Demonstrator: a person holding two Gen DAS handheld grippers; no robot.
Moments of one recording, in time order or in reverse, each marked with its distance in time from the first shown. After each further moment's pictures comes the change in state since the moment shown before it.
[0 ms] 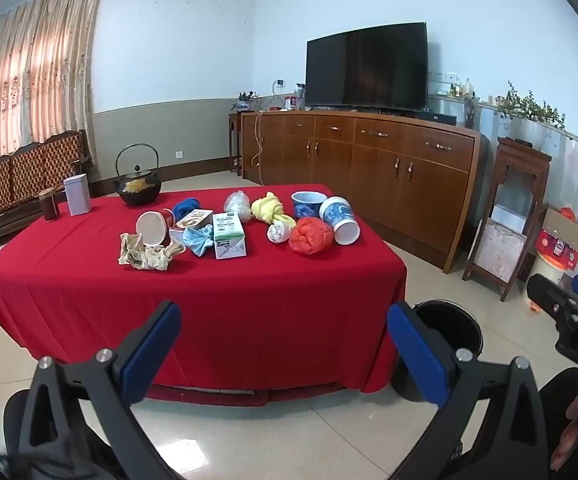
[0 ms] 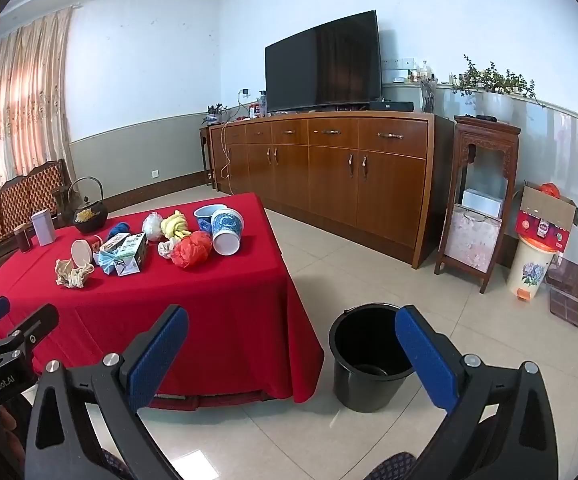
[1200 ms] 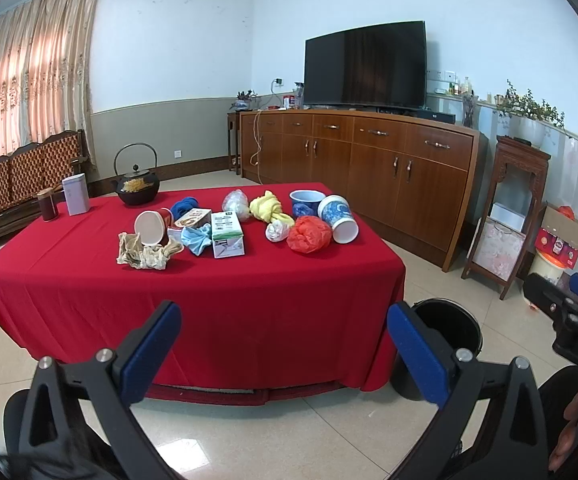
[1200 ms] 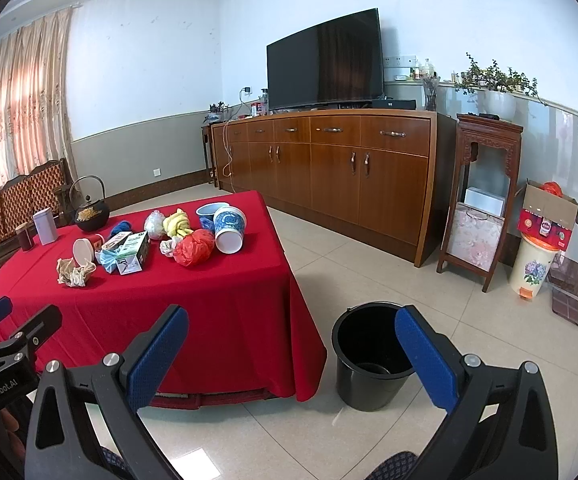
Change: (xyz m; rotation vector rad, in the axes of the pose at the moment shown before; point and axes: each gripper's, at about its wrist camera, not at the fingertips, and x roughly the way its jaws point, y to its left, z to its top) left arm 0.000 -0.001 0.000 0.004 0.001 0.003; right arm 0.005 0.007 -0.002 -0.001 0.007 0.005
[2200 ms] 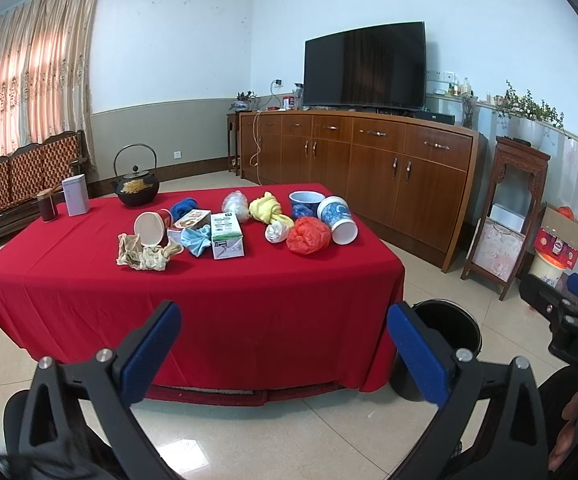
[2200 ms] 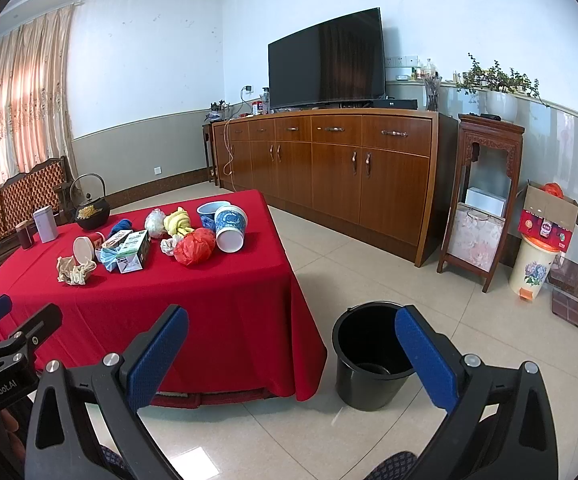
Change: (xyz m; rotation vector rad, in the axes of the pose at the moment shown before) left arm -0.001 -0.008 0.001 0.005 -0.003 -0.001; right arm 0.000 0.000 0.003 -0.002 0.002 0.003
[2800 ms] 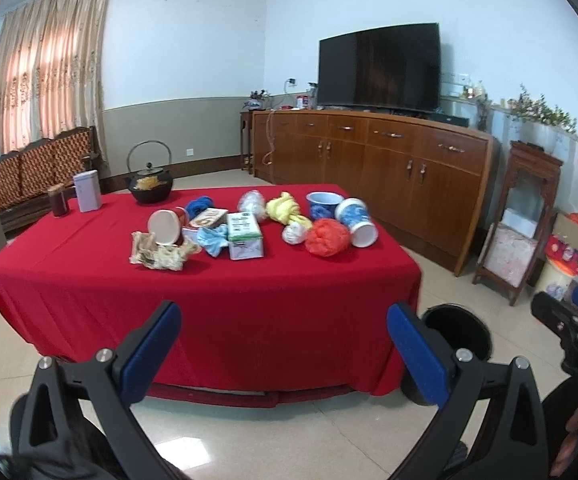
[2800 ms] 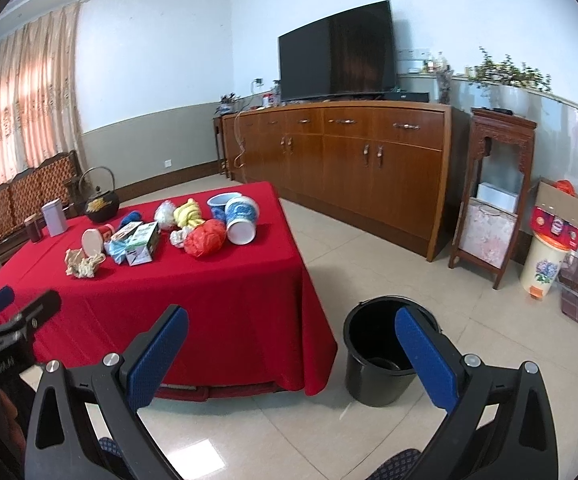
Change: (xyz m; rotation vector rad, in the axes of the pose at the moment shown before) left arm 0.010 0.018 0.005 -0.015 0.006 0.058; right arm 0.013 0.003 -0.002 -0.022 0.046 0.069
